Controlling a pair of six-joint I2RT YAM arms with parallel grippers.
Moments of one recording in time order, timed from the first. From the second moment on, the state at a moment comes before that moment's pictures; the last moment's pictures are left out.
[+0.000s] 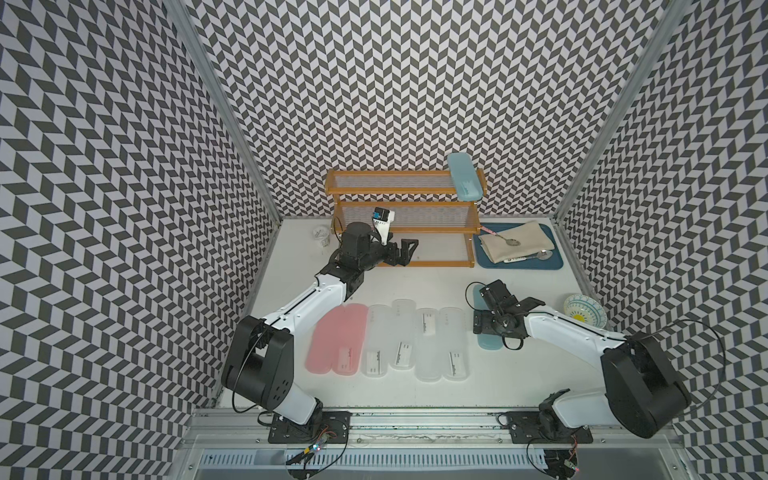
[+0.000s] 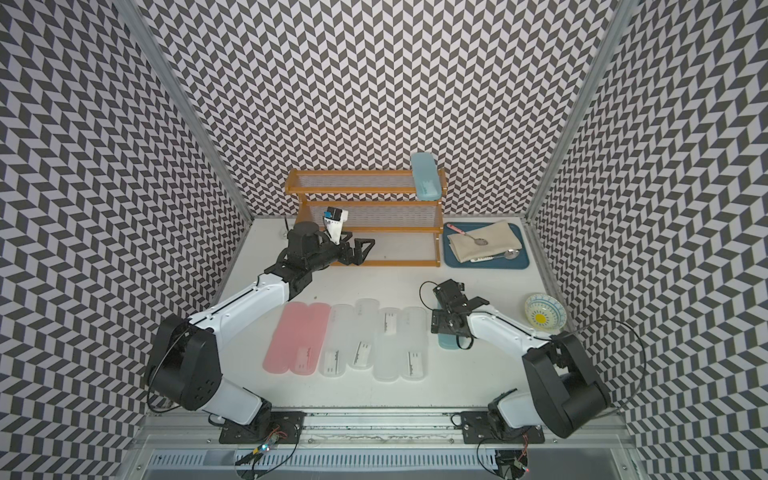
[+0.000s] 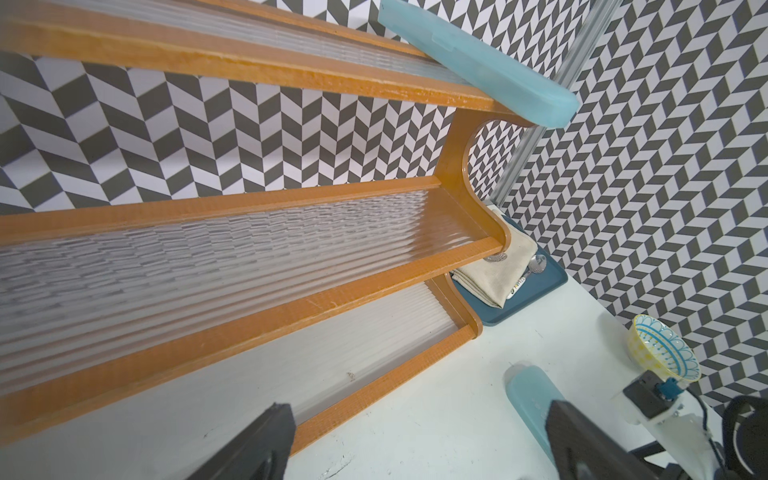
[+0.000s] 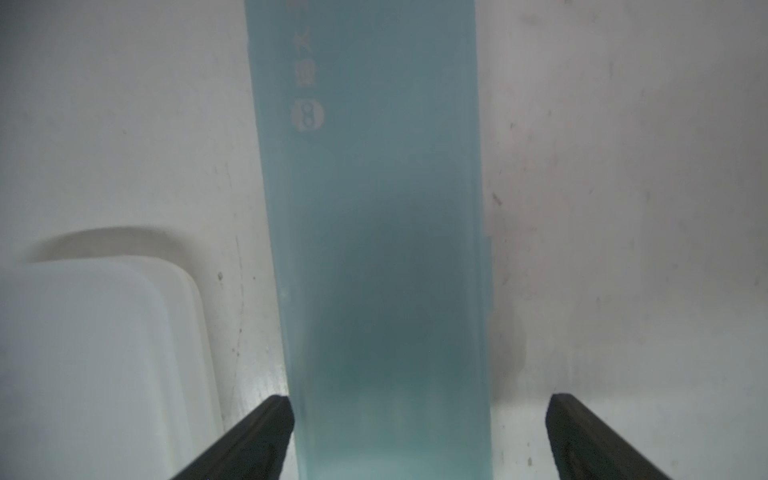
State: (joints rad) left arm -0.42 1.56 1.12 0.14 0.34 -0.21; right arm 0.49 1.41 0.72 -0.59 0.20 0.60
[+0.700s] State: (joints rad) left arm -0.42 1.58 1.12 0.14 0.34 -0.22; right arm 0.57 1.42 0.68 -0.62 0.19 0.70
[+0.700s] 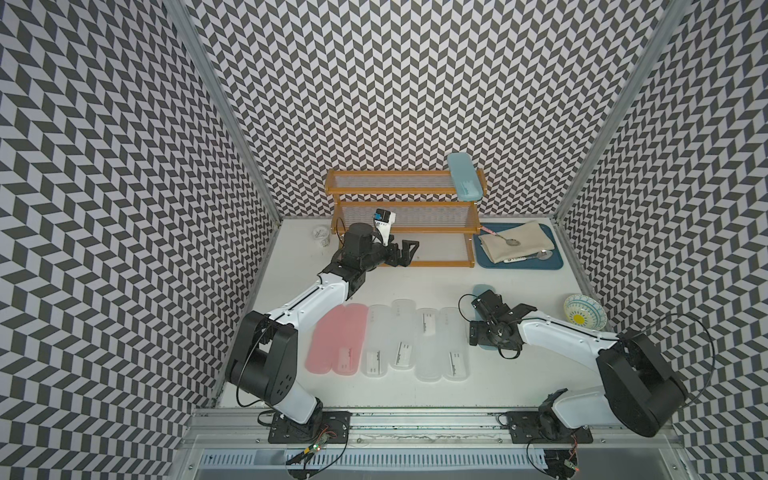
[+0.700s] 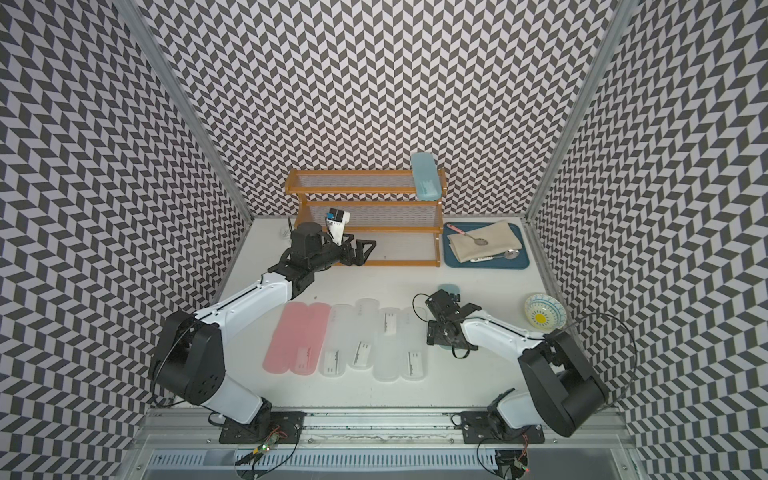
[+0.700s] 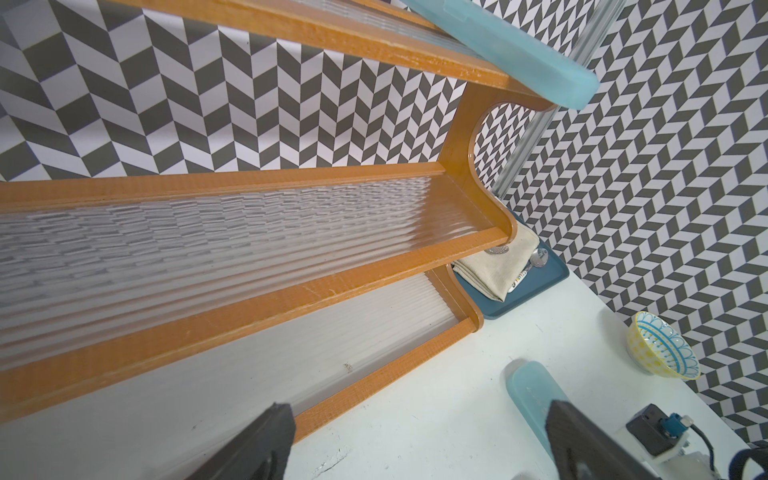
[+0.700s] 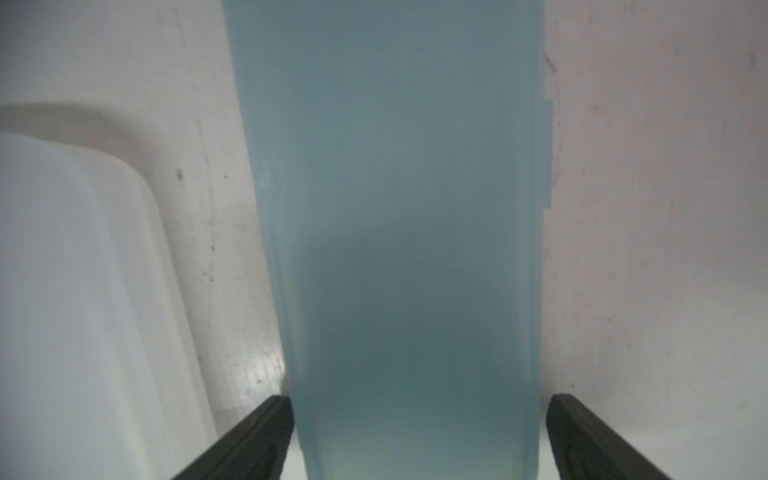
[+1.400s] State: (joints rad) left arm -0.42 1.57 1.12 0.14 0.30 -0.22; right arm 0.58 1.32 0.69 -0.64 0.20 0.72
